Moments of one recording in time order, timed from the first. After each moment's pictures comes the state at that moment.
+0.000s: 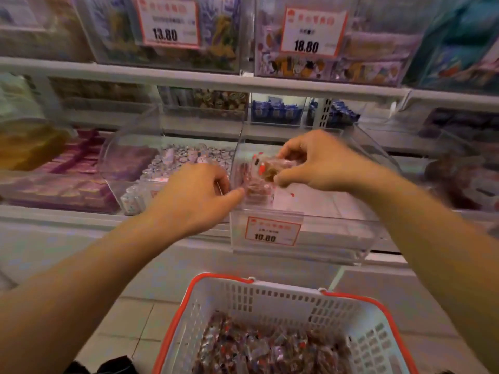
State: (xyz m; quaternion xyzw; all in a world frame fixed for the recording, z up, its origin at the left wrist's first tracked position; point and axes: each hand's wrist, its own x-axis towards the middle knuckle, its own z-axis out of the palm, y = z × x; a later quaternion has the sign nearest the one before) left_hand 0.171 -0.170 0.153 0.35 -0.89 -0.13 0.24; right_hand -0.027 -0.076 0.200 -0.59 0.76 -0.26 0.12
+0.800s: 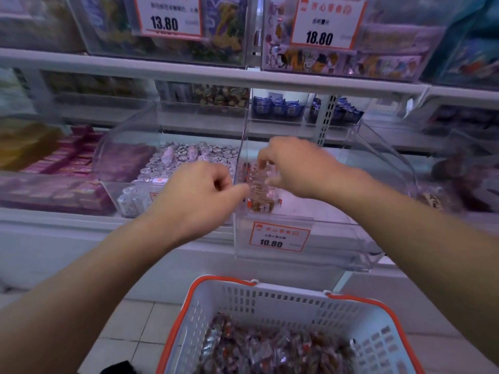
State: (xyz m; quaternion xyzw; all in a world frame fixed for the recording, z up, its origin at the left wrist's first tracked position) left_hand 0.171 -0.179 0.156 0.32 -0.87 -0.21 0.30; right_hand -0.016 -0.128 0.183 -0.65 0.76 -0.01 -0.07
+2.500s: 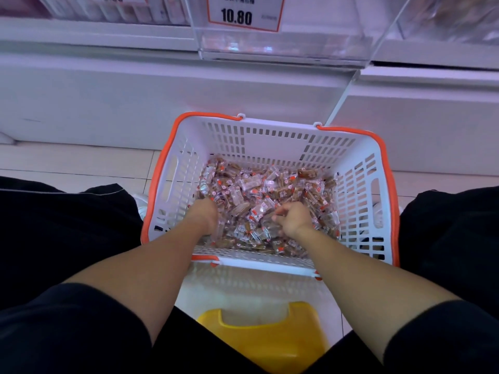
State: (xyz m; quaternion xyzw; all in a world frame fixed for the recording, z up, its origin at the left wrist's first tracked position) left_hand 0.226 -0.047 -0.191 0.50 -0.79 -0.26 -0.25; right_hand 0.051 0.096 -0.220 -0.16 0.84 -0.26 0.45
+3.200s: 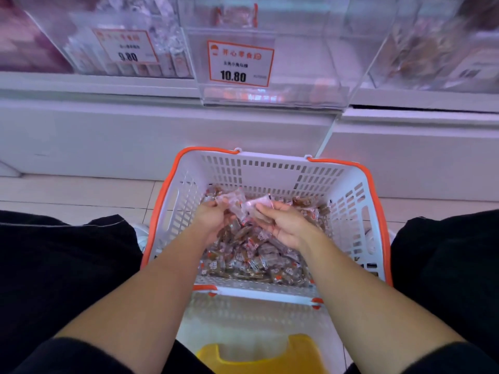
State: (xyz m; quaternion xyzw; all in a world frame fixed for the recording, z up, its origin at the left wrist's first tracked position) left_hand 0.184 -0.056 -0.157 0.55 -0.37 -0.73 0.18; right_hand 0.046 0.057 -0.145 0.02 0.53 -0.58 0.61
